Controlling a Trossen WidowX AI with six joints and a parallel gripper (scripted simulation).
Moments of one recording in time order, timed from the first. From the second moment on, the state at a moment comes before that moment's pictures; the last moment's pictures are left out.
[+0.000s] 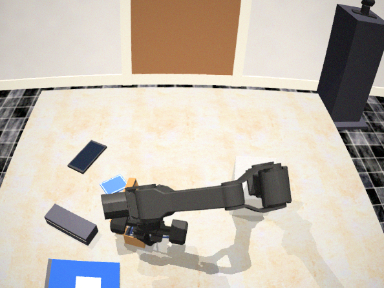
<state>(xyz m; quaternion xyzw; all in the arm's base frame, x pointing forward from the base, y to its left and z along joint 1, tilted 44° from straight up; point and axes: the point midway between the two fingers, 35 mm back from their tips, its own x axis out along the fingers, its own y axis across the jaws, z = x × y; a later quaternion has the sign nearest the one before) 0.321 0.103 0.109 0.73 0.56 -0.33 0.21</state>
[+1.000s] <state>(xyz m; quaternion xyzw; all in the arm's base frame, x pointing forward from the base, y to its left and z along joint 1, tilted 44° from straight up) 0.317 0.092 0.098 0.73 0.56 -0.33 0.21</state>
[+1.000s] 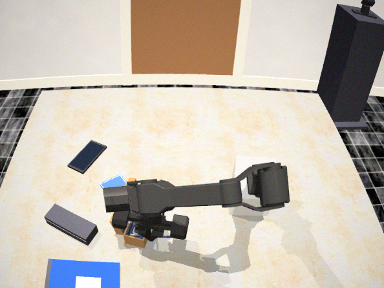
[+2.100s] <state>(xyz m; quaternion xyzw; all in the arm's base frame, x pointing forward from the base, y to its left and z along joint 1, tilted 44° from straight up) 0.314 0.081 0.085 0.73 0.56 -0.33 0.21</state>
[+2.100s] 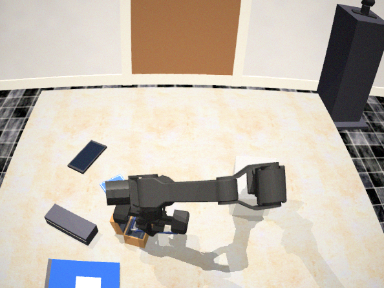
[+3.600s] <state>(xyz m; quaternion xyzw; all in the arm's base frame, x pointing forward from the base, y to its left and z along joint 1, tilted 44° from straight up) 0.310 0.068 0.069 0.73 0.56 -0.33 0.21</state>
